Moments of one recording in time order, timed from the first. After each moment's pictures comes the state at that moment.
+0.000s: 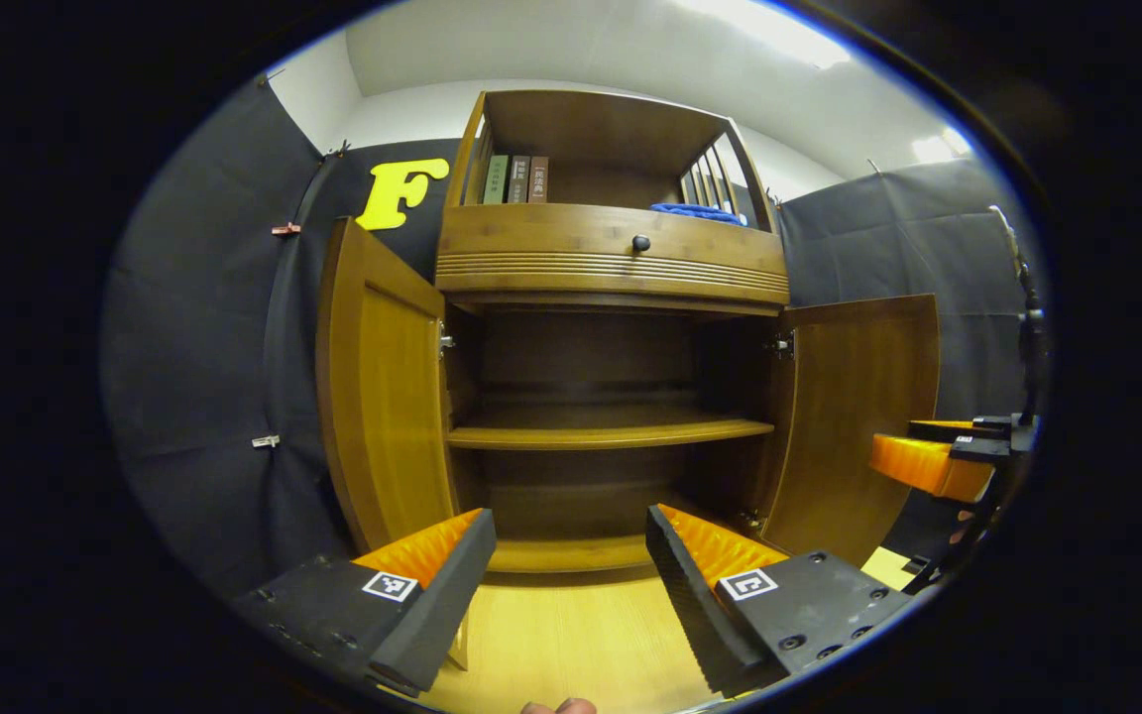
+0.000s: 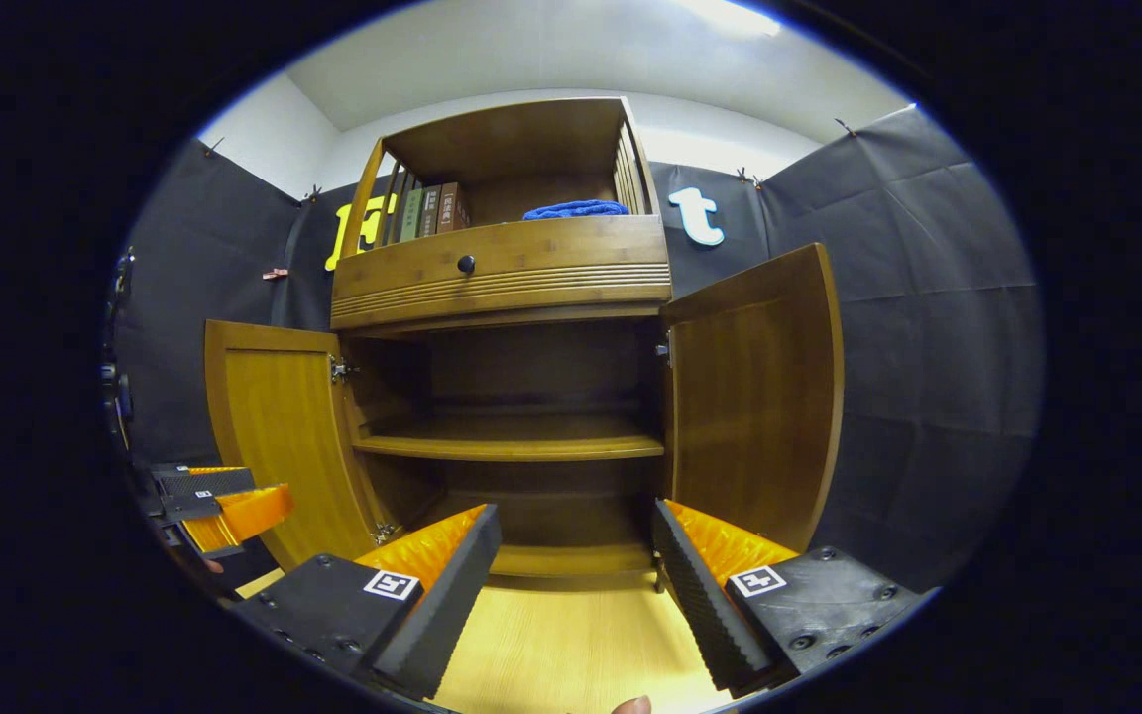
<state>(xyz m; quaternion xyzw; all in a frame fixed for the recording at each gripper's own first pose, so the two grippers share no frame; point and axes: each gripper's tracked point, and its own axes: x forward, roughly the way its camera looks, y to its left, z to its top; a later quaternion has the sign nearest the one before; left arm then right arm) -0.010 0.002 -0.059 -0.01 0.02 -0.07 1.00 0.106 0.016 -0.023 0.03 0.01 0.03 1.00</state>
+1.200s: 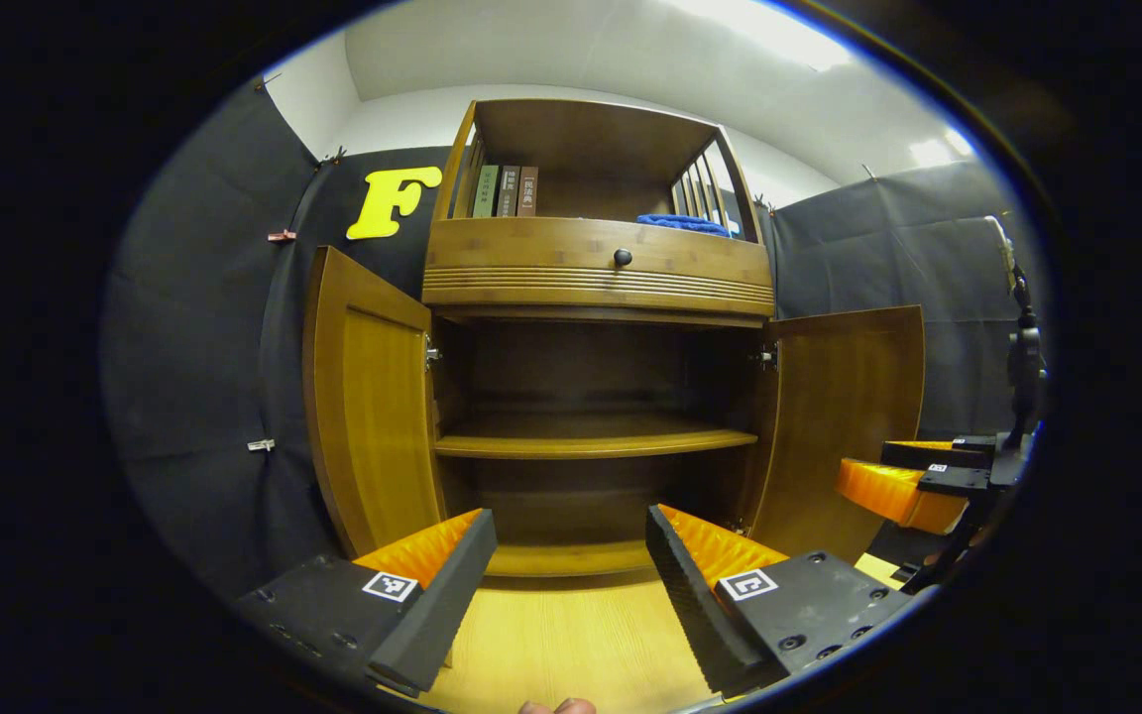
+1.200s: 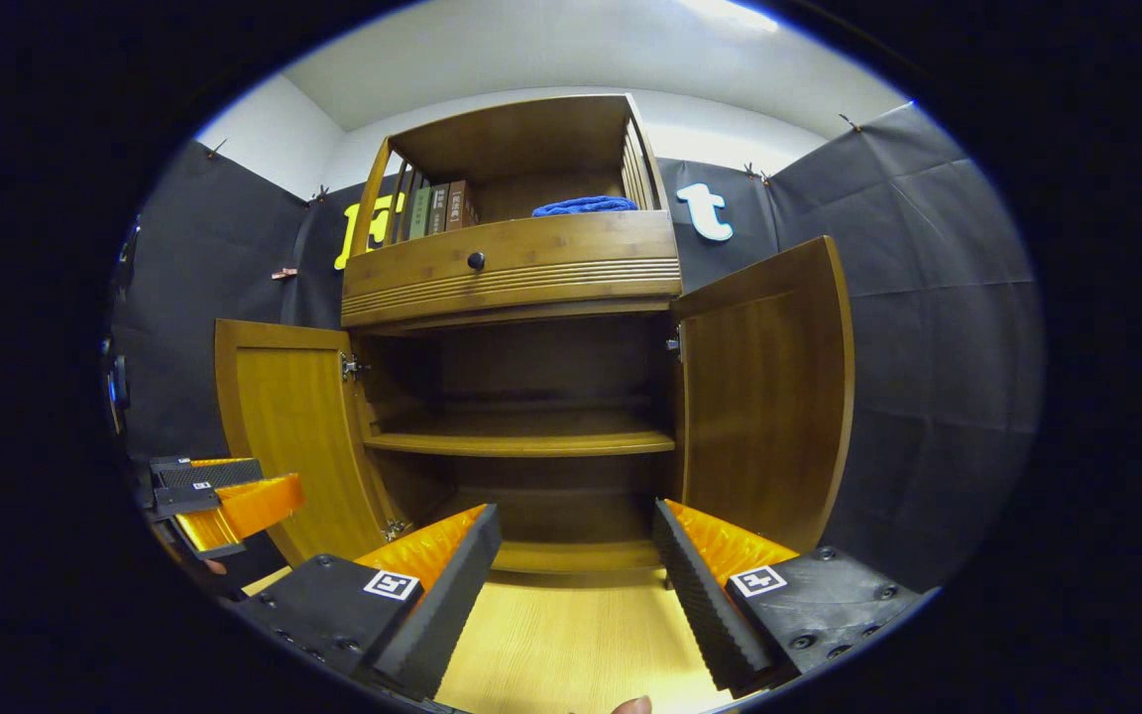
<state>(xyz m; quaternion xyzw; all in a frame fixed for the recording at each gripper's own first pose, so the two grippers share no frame) -0.022 -0.011 -0.048 -0.01 0.02 -0.07 1.00 0.105 0.018 -0.025 0.02 0.02 0.04 1.00</state>
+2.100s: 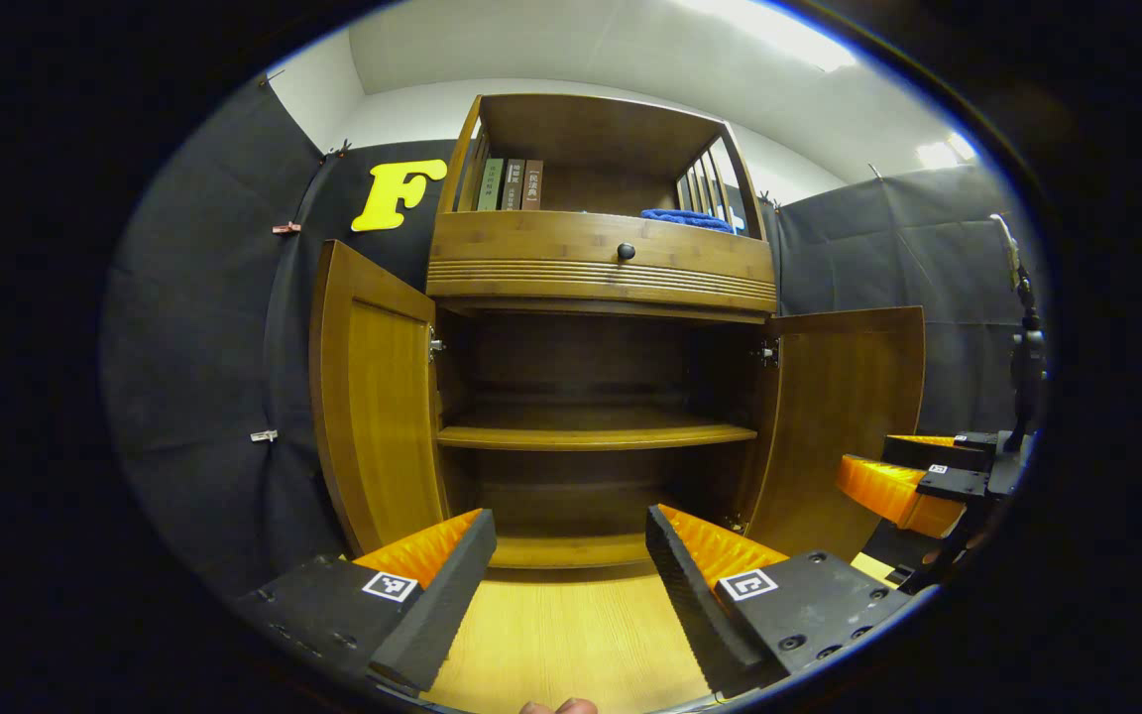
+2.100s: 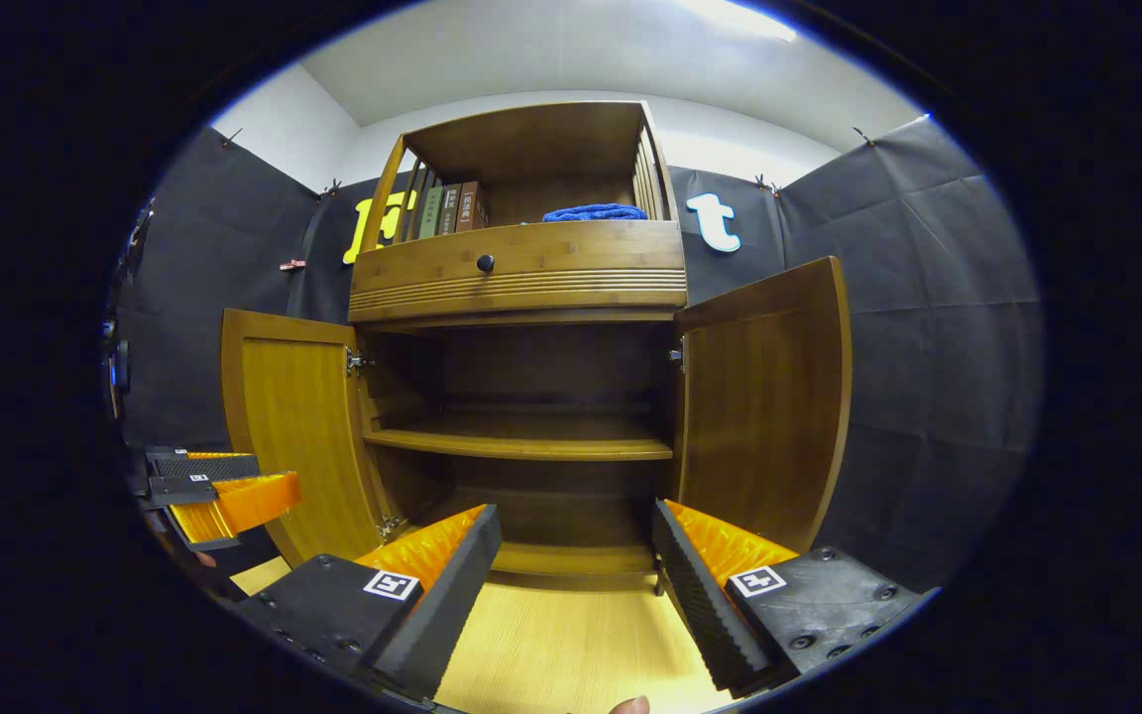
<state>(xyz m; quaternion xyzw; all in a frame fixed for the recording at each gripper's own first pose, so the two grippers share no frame) -0.030 -0.011 -0.048 -0.01 0.03 -0.07 1.00 0.104 0.020 -0.021 0.01 0.01 0.05 1.00</state>
